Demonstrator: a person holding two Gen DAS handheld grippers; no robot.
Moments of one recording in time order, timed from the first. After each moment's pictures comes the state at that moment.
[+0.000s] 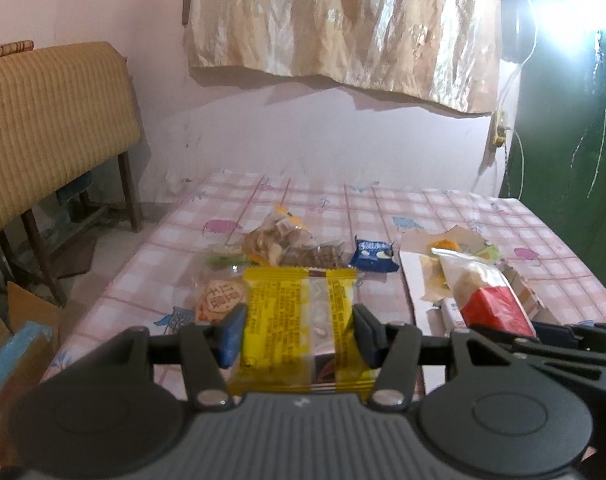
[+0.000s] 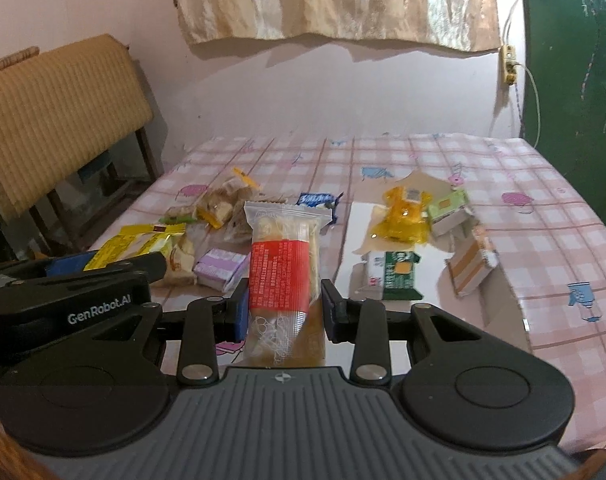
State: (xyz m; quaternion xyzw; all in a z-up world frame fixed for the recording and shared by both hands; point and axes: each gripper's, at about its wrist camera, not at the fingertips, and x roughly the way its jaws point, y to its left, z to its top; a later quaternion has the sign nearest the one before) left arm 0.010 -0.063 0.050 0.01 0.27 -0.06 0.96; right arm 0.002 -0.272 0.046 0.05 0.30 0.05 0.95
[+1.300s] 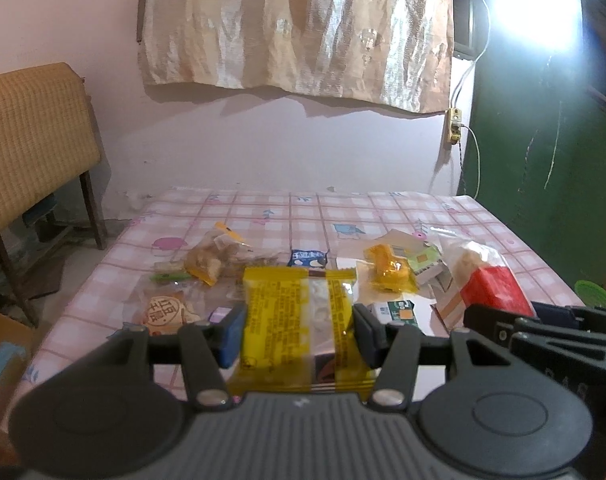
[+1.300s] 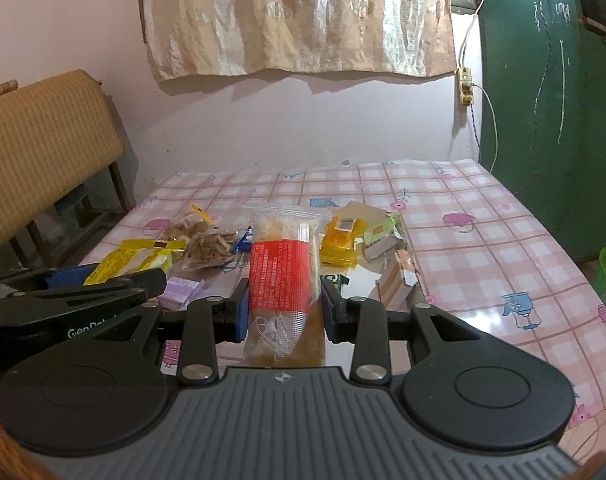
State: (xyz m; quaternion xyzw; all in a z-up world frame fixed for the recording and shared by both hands) left arm -0.008 -0.108 0.066 0.02 0.26 -0.11 0.96; right arm -0.049 -0.304 0.079 0.05 0.26 0.00 0.96
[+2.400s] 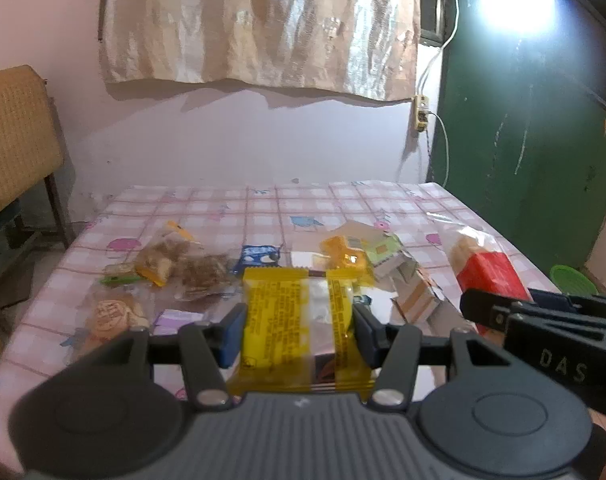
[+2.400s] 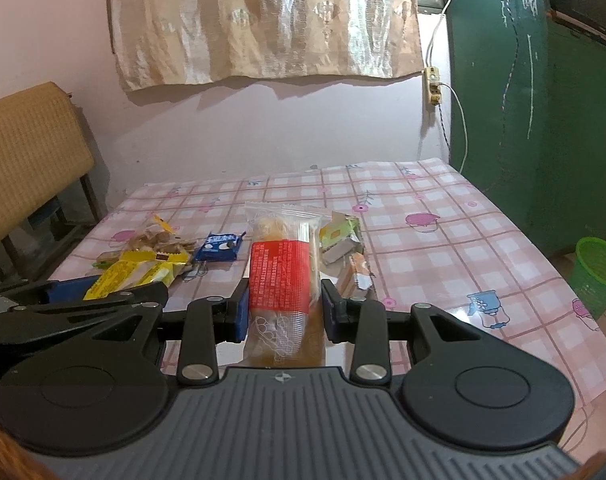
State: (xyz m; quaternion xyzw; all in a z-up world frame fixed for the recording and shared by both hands) left arm -0.002 -0.146 0.059 0.03 0.27 -0.16 0.95; right arm -0.056 -0.316 0.080 0.06 0.25 -0.05 0.96
